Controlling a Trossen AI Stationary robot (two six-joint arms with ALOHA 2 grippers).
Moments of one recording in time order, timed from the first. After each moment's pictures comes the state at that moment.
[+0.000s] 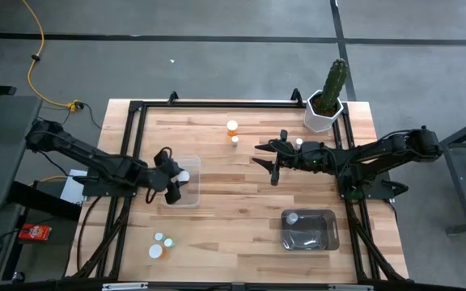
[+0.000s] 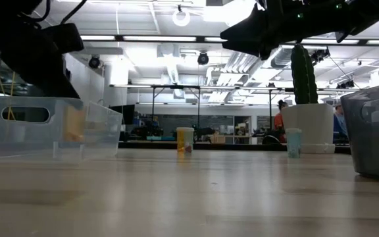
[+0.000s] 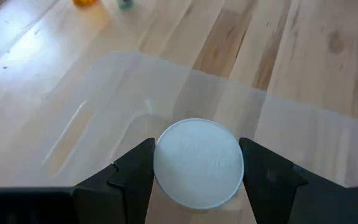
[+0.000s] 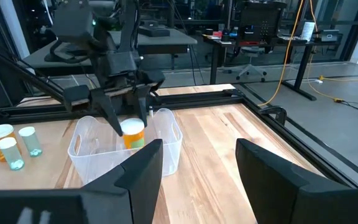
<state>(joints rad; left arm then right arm) -0.21 0.94 0.41 -0.37 -0.51 -0.55 0.02 1.25 0.56 0.60 0.24 0.00</state>
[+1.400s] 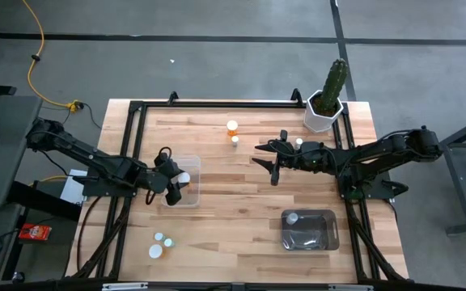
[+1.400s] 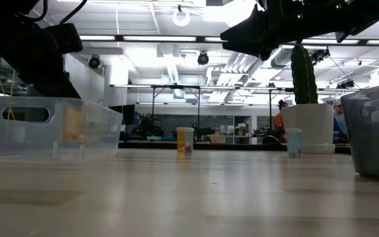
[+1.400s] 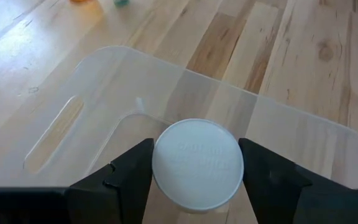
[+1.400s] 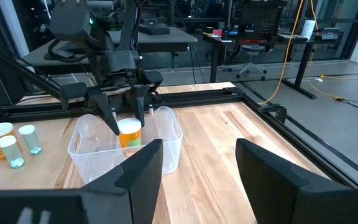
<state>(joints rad) -0.23 0.94 0.40 -0.35 -0.50 -0.59 0.02 1.25 0.56 0.59 0.24 0.00</state>
